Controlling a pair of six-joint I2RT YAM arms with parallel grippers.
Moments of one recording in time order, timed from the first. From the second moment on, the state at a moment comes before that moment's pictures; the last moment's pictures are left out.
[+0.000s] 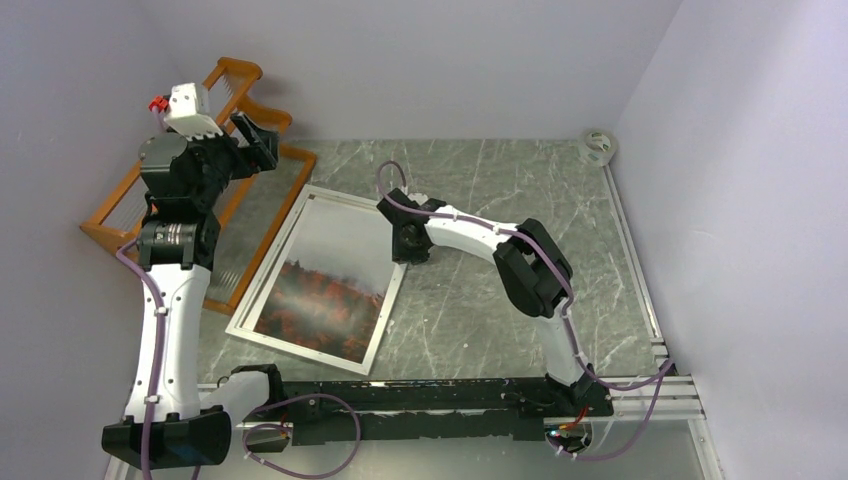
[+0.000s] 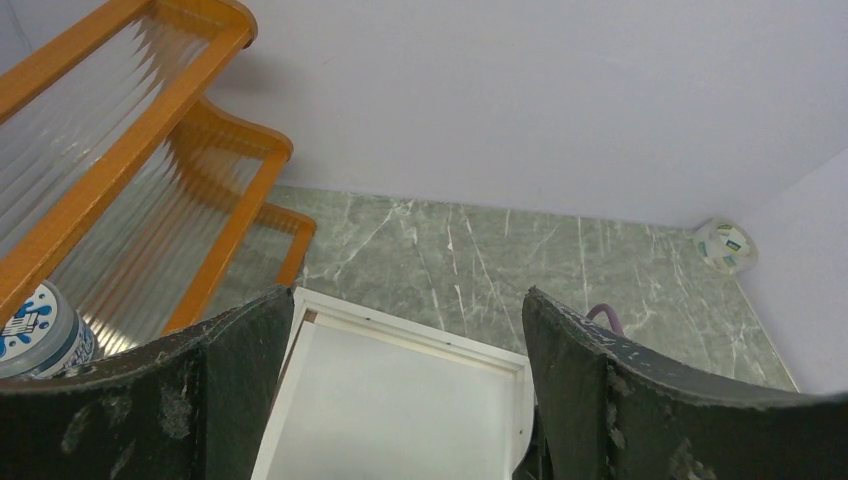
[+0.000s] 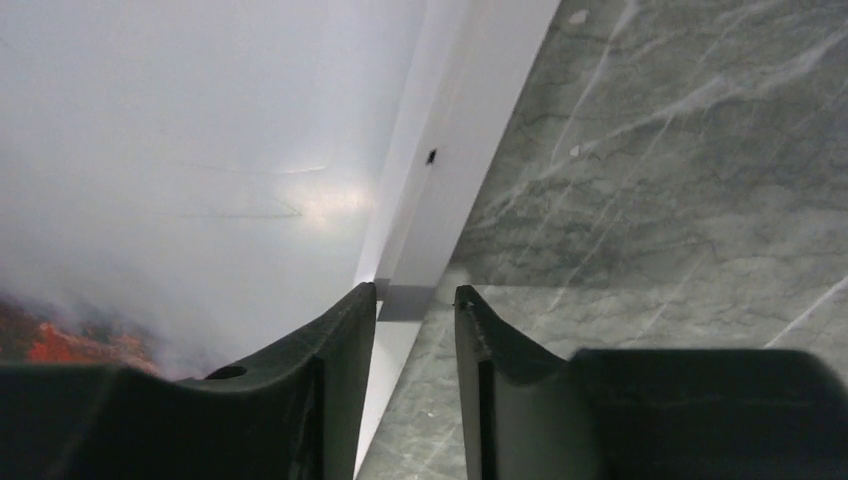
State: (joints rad) left arm 0.05 1.06 1.35 -0.34 0.18 -0.30; right arm 0.80 2.12 1.61 -0.65 0.17 0.76
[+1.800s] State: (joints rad) left arm 0.01 1.09 1.31 -0.36 0.12 -0.26; right arm 0.64 1.99 1.54 -0.60 0.09 0.71
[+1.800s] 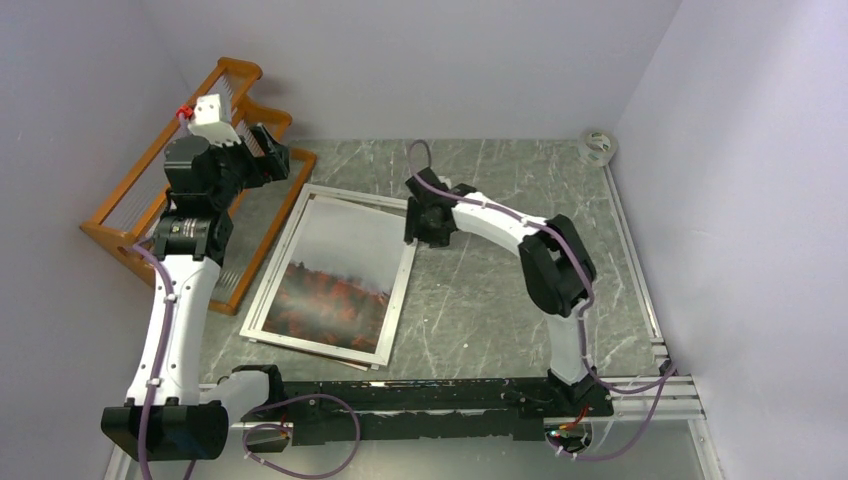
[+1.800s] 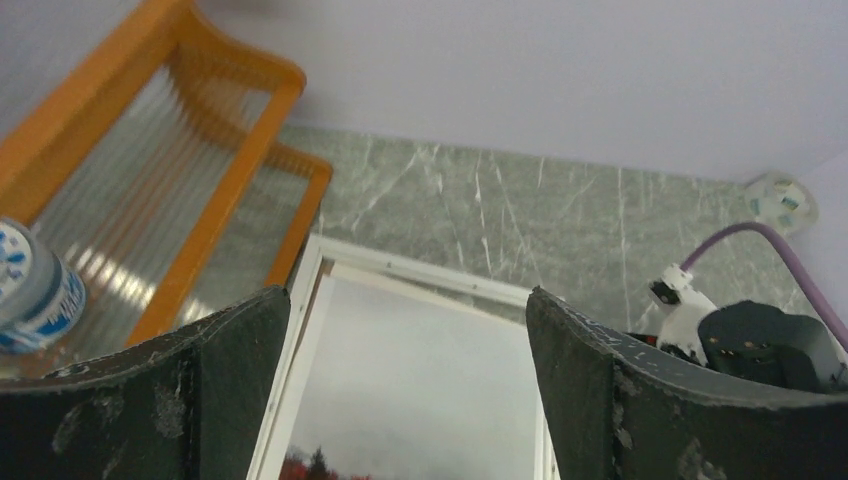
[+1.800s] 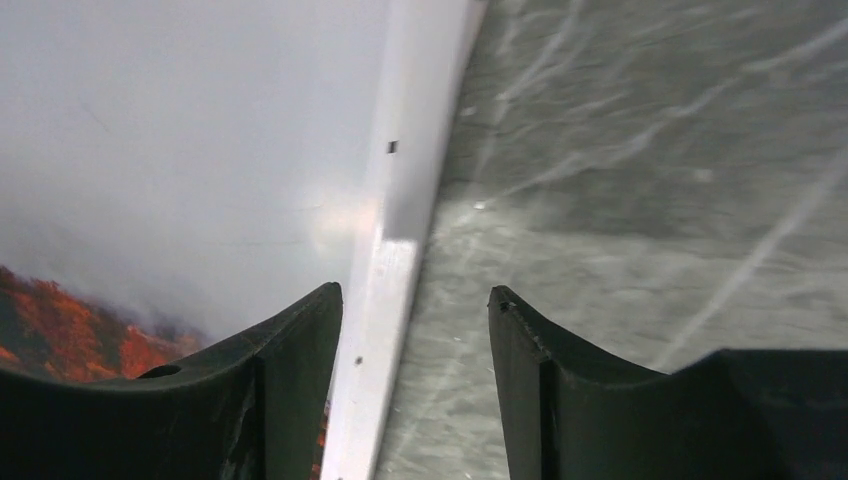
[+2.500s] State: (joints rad) left arm 0.01 1.37 1.05 -0.48 -0.01 -0.26; right arm 0.70 2.20 1.74 -0.71 0.15 0.78
